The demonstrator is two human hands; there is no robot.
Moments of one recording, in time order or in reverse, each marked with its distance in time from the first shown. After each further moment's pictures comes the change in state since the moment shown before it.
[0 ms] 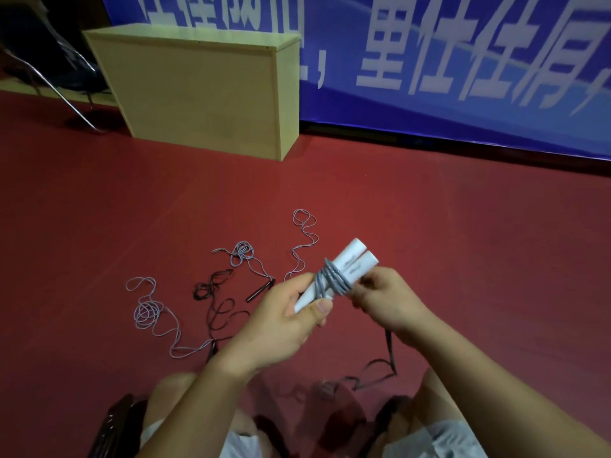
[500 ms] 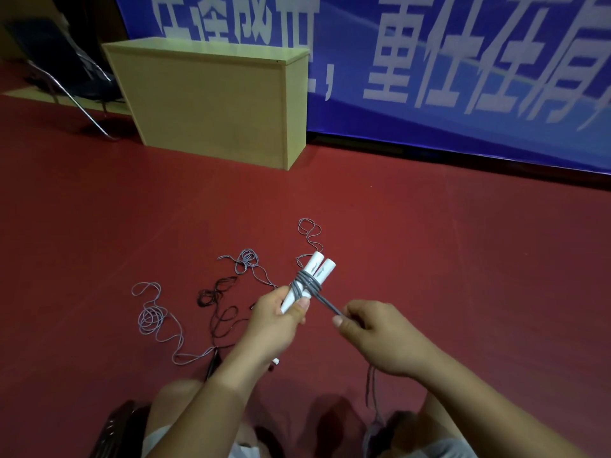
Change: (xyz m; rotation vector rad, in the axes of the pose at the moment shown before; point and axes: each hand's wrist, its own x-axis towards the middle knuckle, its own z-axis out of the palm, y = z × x) left_hand 0.016 -0.045 -0.006 0.087 0.390 -0.326; right_hand -0.024 -0.012 0.008 -0.485 -0.153 -0.150
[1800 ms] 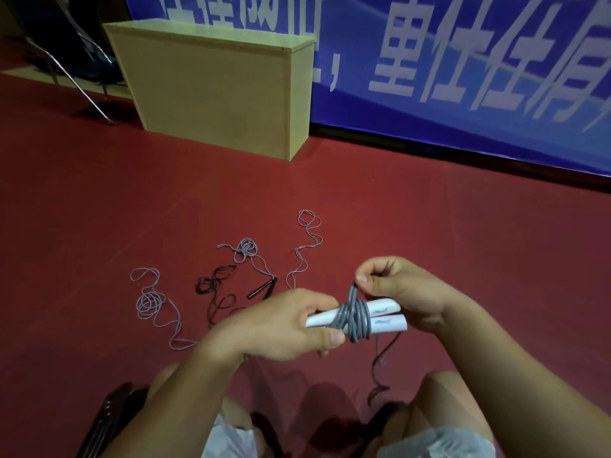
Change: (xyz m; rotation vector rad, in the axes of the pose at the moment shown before) left_hand -0.033 0.063 -0.025 0.358 -0.707 0.262; right_hand 0.017 -0.001 -0.044 0.994 -0.194 0.179
